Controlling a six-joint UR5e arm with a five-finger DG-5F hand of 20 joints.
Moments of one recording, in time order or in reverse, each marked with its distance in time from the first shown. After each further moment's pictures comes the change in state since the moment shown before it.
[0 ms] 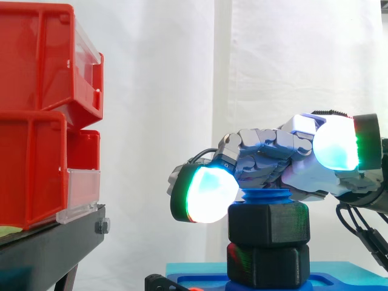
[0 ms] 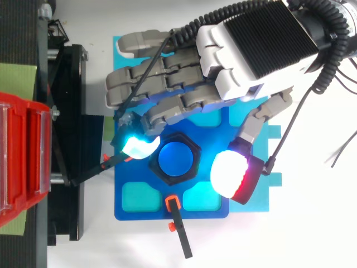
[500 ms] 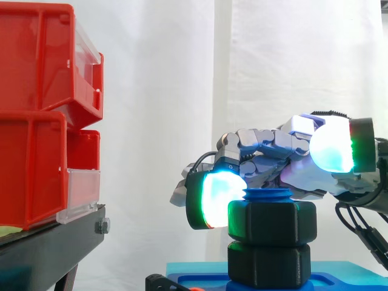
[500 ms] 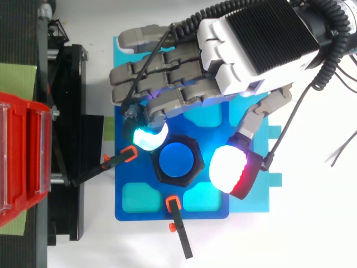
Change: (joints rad) arm -0.005 0.000 0.000 0.005 0.000 -0.025
